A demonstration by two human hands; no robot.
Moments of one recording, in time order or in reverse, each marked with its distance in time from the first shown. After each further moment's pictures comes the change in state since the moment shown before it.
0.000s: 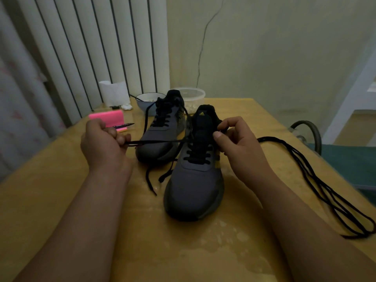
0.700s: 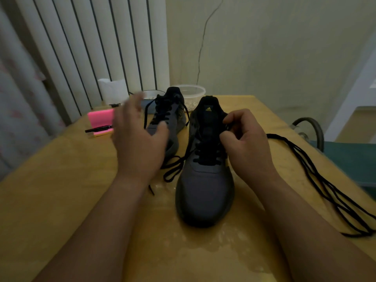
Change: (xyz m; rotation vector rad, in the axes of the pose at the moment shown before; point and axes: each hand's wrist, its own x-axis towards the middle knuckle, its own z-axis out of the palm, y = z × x) left_hand -0.035 -0.023 0.004 0.948 -0.430 0.847; right_hand 0.000 -0.005 0.000 -0.125 0.139 -0.126
